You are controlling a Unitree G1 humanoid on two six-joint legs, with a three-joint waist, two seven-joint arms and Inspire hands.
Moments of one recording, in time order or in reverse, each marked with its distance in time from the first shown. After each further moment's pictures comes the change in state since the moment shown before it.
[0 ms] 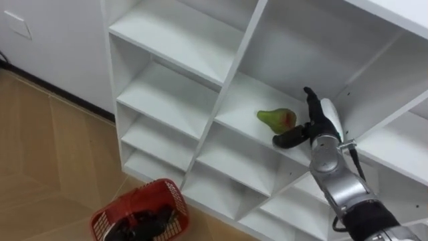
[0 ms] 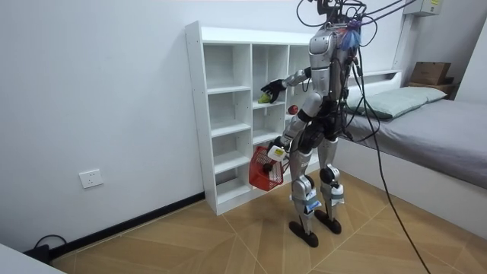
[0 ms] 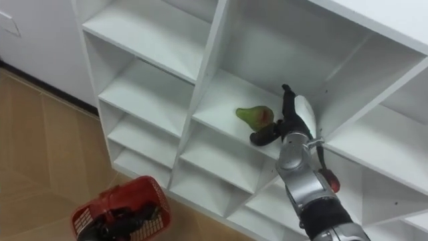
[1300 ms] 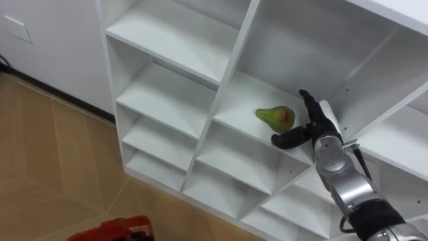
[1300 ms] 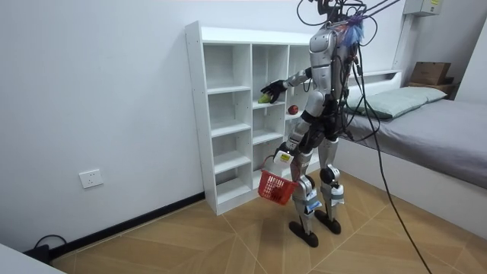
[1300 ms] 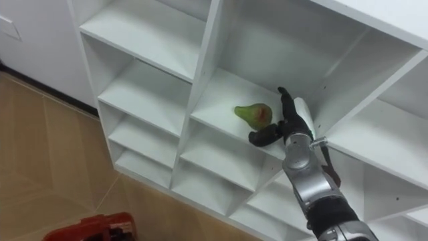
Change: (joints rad) left arm 0.051 0.035 -0.025 0.061 0.022 -0.026 -0.012; right arm -0.016 -0.020 0.002 0.051 0.046 -0.099 0.066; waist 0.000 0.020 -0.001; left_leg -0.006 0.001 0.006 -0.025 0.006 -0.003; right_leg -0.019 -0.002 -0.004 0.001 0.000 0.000
